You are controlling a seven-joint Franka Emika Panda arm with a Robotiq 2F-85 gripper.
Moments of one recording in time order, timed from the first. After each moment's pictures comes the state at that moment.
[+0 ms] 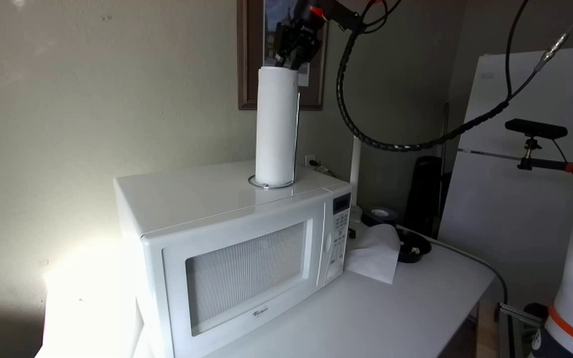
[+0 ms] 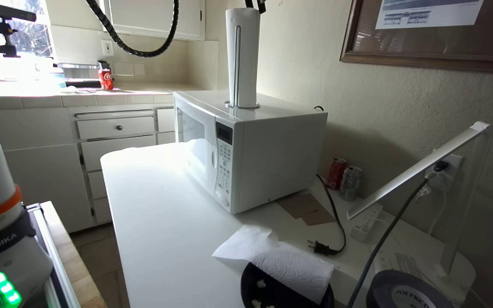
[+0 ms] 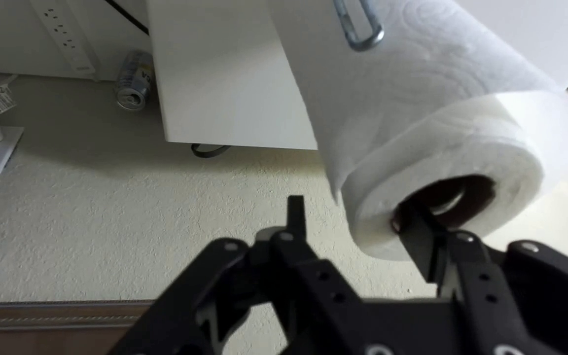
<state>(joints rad) 0.00 -0.15 0.00 -1.68 -0.02 2.07 0.12</state>
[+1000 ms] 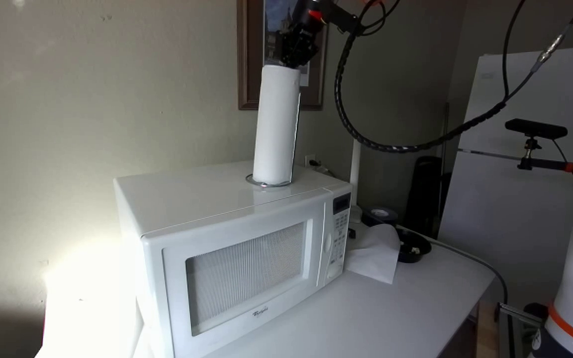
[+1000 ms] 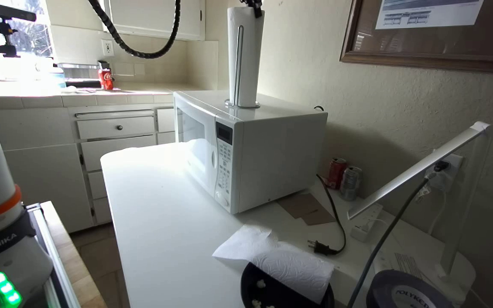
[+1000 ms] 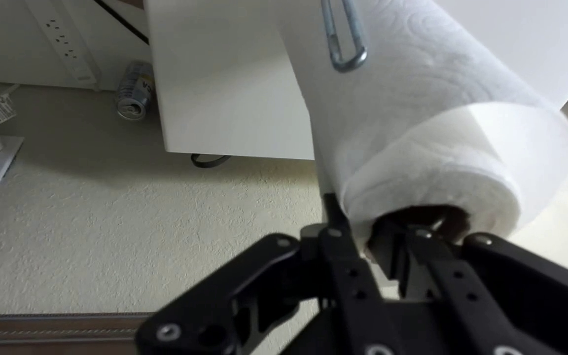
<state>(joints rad) 0.00 -0.13 0.00 -1.67 -0.02 2.05 0.12</state>
